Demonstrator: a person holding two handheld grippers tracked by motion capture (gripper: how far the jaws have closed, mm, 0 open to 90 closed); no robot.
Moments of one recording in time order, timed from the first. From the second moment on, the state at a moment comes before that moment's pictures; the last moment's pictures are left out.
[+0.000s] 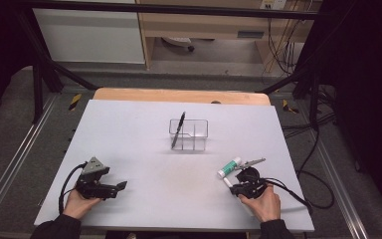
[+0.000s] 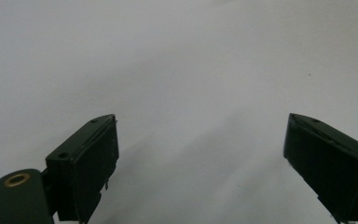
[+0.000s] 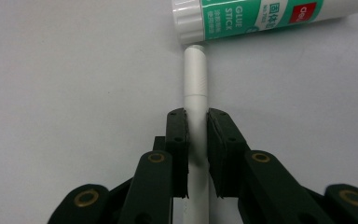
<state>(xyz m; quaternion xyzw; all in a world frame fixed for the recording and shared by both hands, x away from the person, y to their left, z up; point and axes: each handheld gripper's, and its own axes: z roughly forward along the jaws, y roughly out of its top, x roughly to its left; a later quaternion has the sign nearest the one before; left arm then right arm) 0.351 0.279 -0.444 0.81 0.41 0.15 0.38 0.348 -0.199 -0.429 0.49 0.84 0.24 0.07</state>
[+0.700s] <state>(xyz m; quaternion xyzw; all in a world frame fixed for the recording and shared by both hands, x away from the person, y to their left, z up) 0.351 0.279 -0.444 0.81 0.41 0.15 0.38 0.348 -0.206 -0.393 0.47 0.83 0.28 0.08</state>
